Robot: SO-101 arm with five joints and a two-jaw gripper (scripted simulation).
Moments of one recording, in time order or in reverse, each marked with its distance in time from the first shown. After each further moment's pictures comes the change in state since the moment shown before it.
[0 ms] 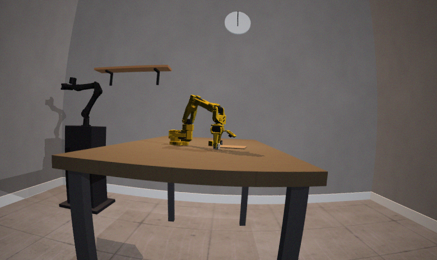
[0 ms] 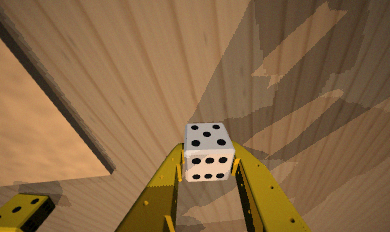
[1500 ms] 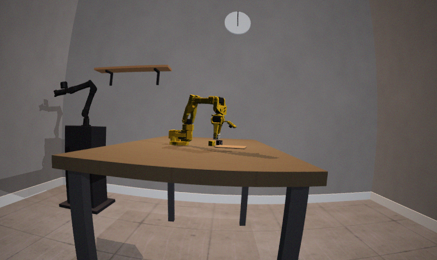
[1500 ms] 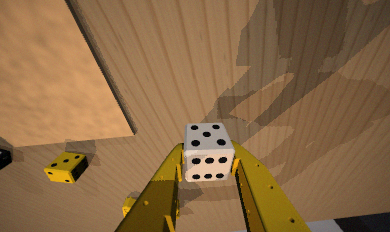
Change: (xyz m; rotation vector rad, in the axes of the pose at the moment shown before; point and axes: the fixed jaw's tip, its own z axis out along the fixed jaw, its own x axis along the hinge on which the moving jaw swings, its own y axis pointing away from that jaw) arm 0.002 0.001 -0.042 -0.013 0.029 0.000
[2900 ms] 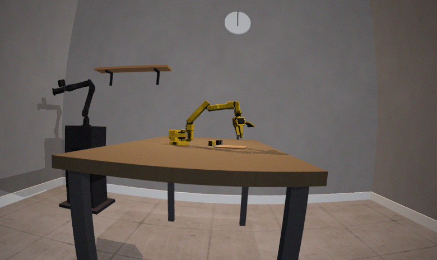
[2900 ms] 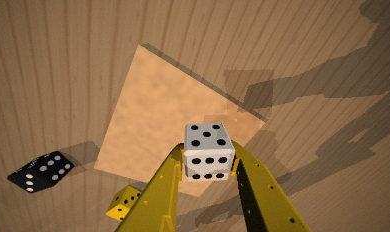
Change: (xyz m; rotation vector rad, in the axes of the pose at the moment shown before) arm -0.064 0.151 0.002 0.038 -0.152 -0.646
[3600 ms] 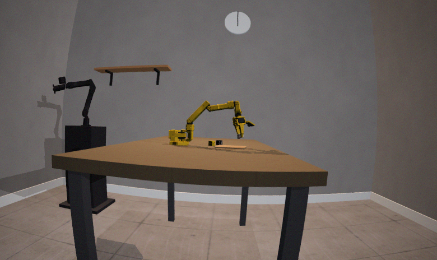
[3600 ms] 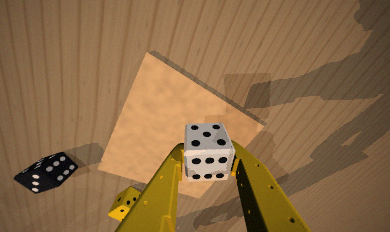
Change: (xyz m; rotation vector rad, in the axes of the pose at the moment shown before) arm -0.005 0.003 -0.002 0.005 -0.016 -0.018
